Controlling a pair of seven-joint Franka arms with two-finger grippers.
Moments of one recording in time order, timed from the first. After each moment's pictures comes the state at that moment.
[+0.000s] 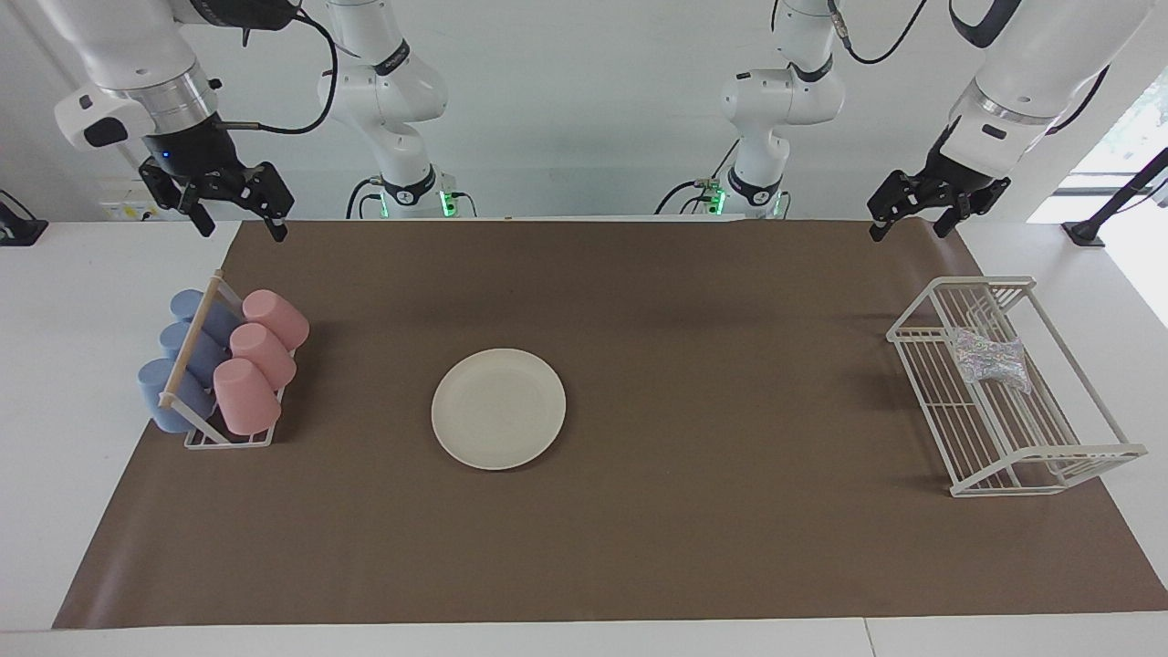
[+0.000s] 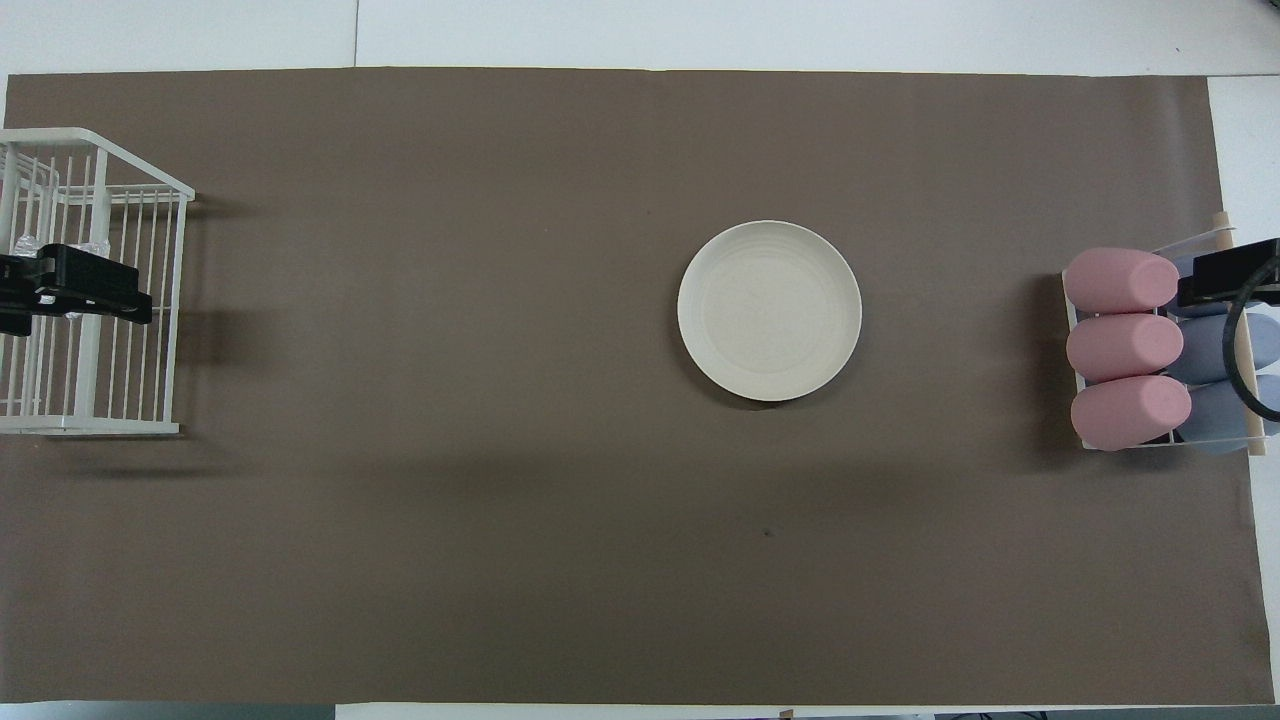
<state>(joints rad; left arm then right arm) -0.07 -0.01 -0.01 -1.51 -0.03 1.47 -0.10 0.02 -0.06 -0.08 -1.58 -0.01 1.57 0.05</state>
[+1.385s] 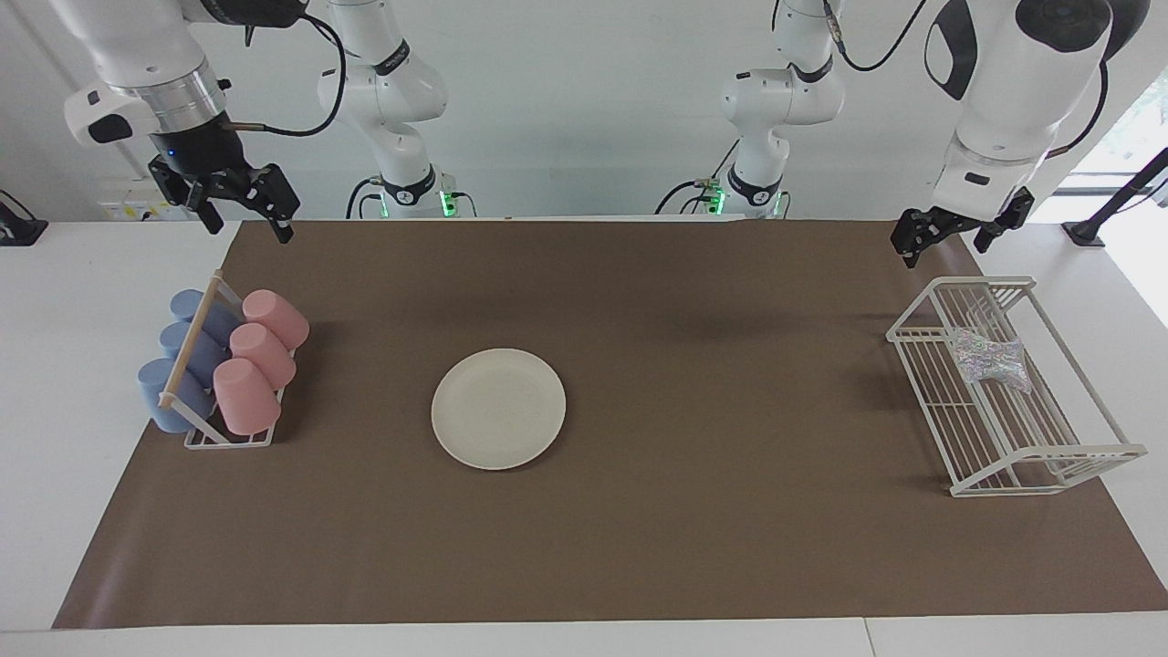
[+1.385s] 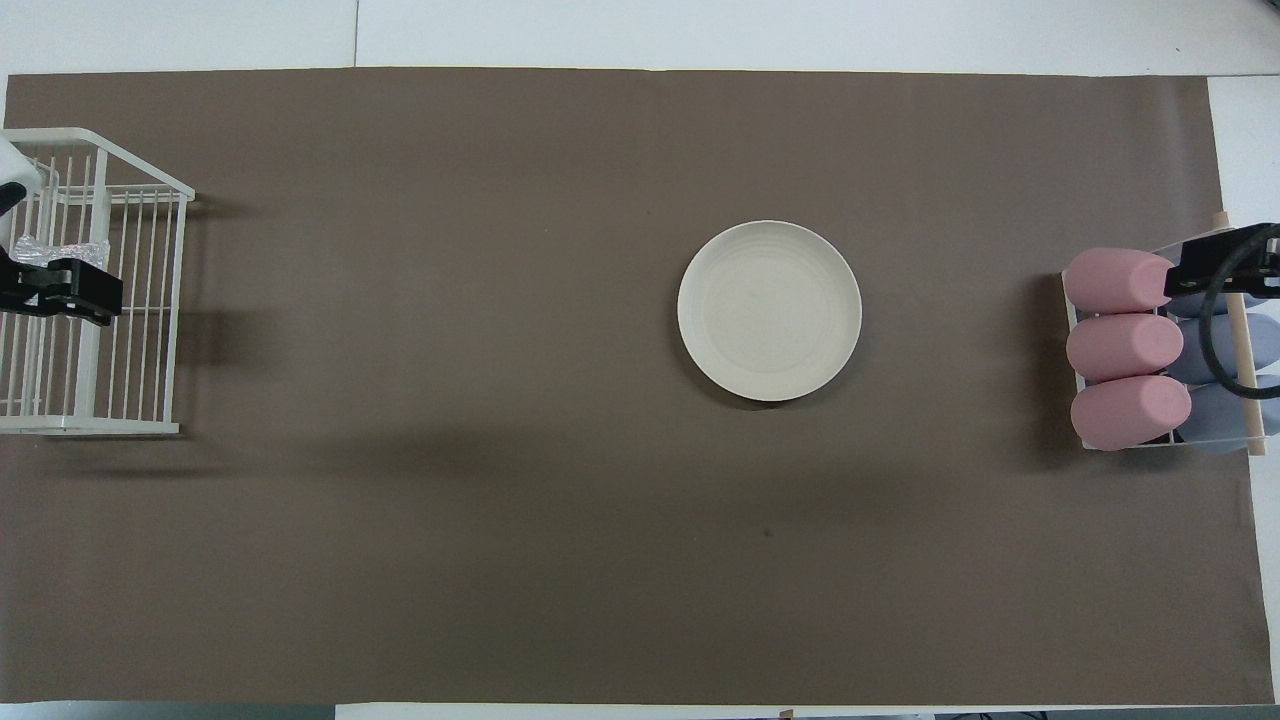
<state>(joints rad) -0.09 0.02 -0.02 -1.64 0.33 1.59 -0.10 0.03 -0.06 -0.07 -1.58 -0.01 1.58 0.26</state>
